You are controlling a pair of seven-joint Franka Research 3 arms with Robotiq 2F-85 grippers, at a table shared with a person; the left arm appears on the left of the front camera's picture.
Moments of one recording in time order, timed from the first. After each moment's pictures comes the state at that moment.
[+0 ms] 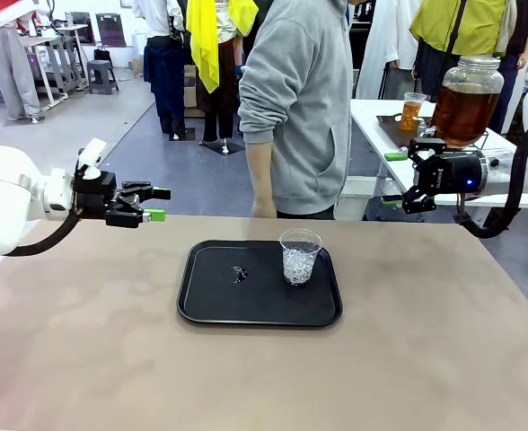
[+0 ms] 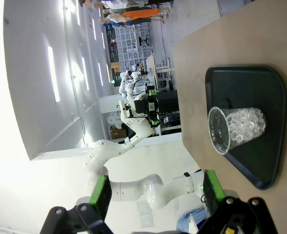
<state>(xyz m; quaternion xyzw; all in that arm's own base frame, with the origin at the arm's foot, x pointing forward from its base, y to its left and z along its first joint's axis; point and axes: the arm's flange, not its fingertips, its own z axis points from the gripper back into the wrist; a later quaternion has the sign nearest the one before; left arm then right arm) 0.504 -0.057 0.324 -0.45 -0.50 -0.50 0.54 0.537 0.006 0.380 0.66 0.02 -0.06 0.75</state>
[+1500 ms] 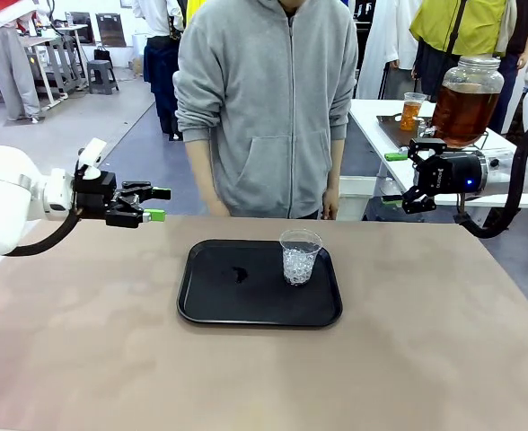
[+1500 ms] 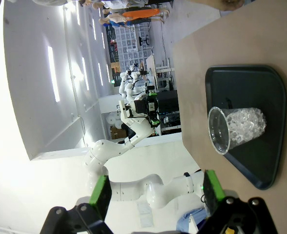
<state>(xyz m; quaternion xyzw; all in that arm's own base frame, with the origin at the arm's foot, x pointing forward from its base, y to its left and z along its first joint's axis) 0.504 -0.057 0.324 -0.45 -0.50 -0.50 0.54 0.537 0.006 0.380 0.66 0.02 -0.06 0.75</state>
